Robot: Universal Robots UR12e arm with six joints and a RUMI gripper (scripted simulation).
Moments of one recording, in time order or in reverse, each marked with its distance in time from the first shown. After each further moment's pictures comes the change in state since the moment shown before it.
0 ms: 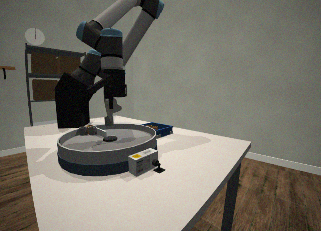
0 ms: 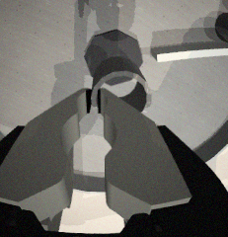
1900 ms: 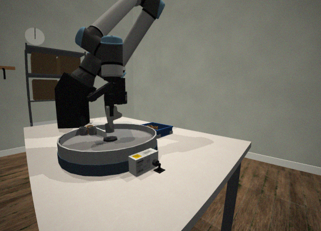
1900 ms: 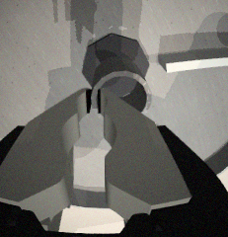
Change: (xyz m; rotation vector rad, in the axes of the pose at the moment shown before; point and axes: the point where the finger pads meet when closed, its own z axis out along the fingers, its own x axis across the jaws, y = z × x) arm 0.000 0.000 0.031 0.000 0.000 0.000
